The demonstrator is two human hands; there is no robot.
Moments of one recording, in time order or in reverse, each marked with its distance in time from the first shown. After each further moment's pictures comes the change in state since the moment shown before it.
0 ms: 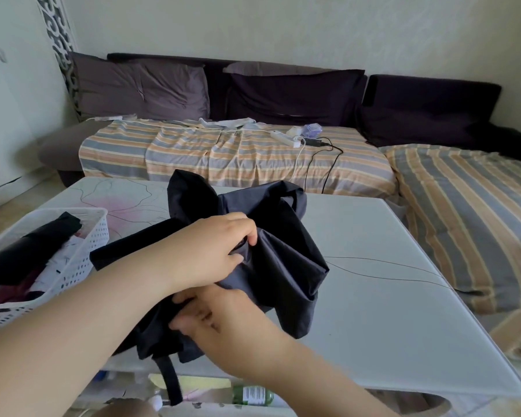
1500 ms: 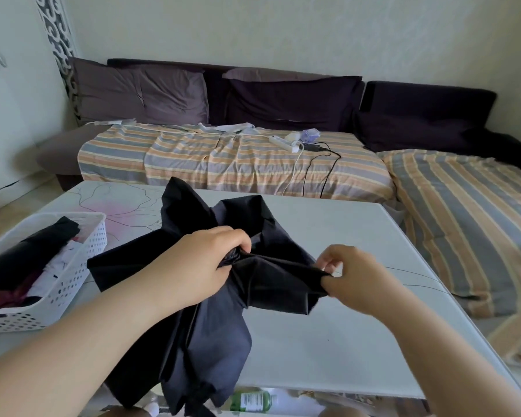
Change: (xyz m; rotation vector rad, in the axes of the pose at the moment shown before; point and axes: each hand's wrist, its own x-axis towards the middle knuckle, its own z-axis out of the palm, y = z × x) left_hand -0.014 -0.009 0.017 -0.157 0.178 -0.021; right_hand -0.033 0.039 -0.126 -0.421 0.349 0.467
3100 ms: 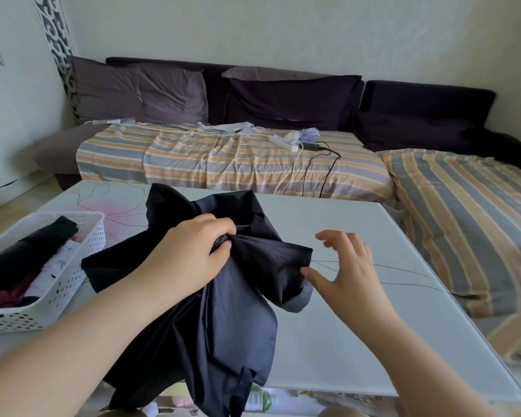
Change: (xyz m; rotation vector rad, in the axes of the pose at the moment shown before) left_hand 0.005 -0.003 0.000 0.039 0.232 -0.075; right_hand 0.003 0.018 0.034 0.072 0.386 -0.250
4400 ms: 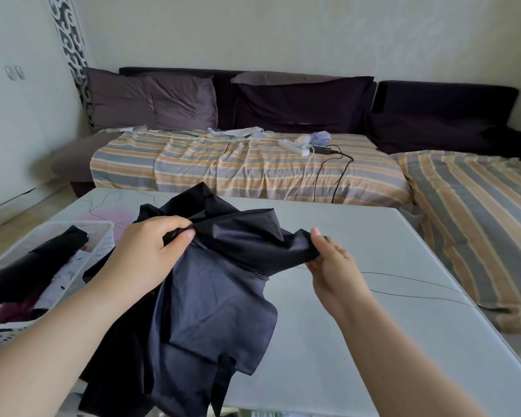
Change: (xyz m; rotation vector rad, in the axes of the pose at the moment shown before) left_hand 0.005 -0.051 -0.014 -0.092 0.209 -0.279; right_hand 0.057 -0.008 0.048 1.380 -0.067 0.640
